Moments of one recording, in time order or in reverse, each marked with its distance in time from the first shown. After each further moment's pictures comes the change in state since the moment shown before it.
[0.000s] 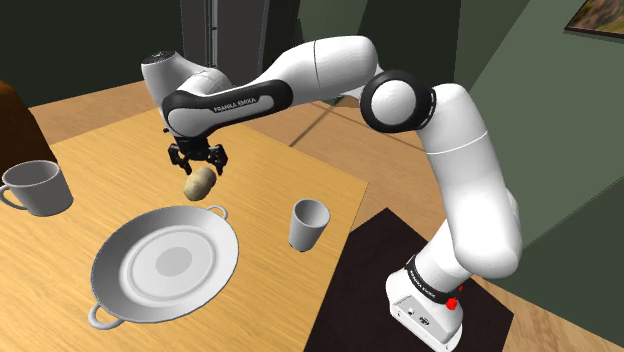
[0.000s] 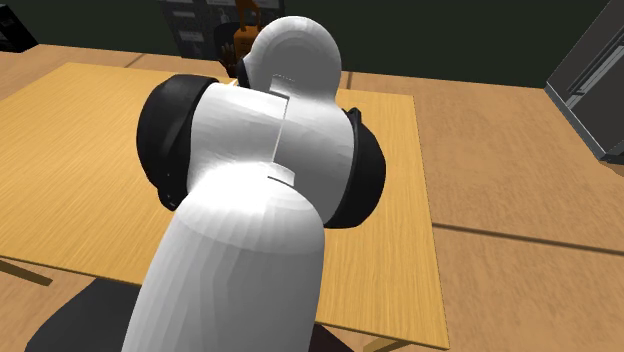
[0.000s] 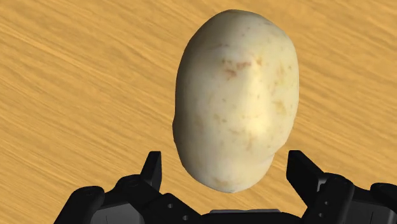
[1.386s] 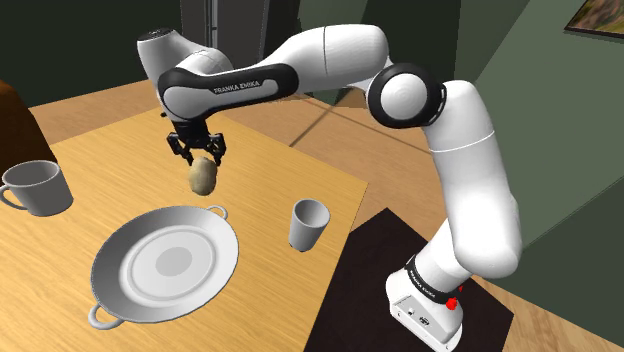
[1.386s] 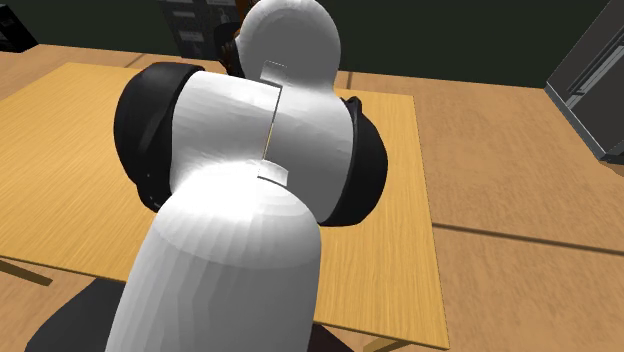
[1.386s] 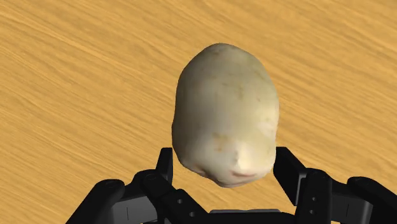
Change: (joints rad) arm -0.002 -0.051 0.014 0.023 0.019 -0.070 -0.017
